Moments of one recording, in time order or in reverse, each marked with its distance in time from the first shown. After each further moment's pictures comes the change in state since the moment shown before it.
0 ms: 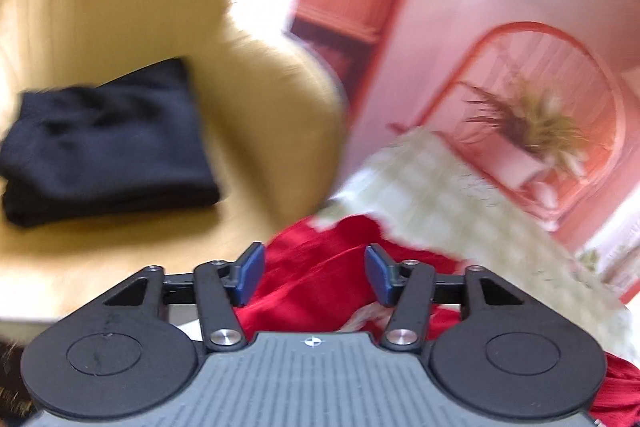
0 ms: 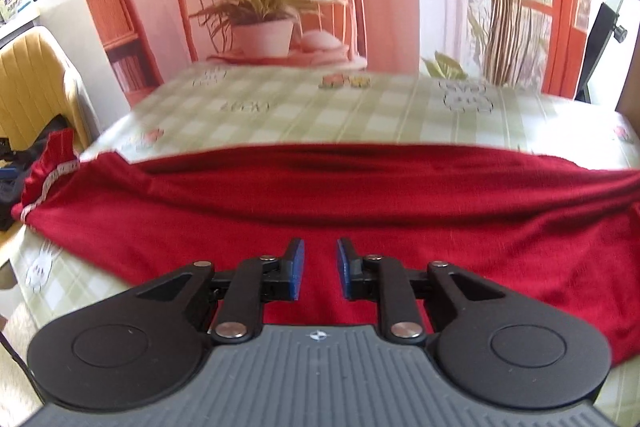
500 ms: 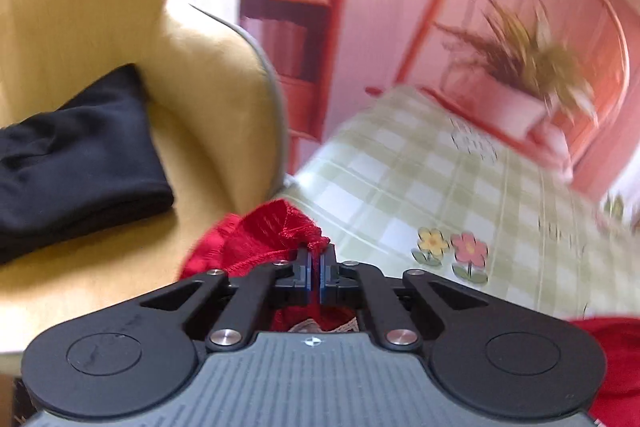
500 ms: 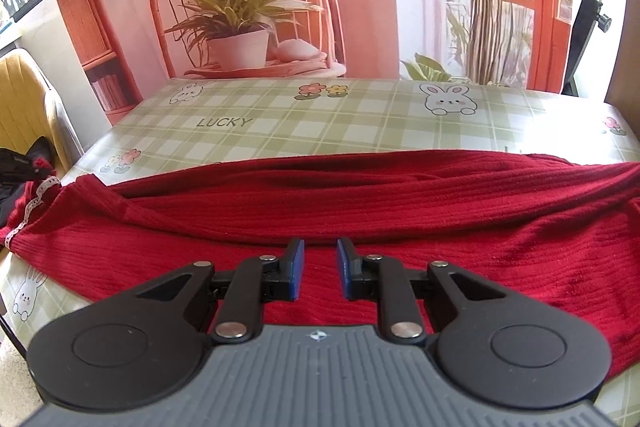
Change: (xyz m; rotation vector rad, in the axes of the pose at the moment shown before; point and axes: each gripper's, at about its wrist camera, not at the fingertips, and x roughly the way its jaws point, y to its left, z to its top) left arm 0.045 -0.047 -0.008 0.122 0.032 0.074; right arm 0.010 -0.019 0.002 0.055 -0.020 -0.029
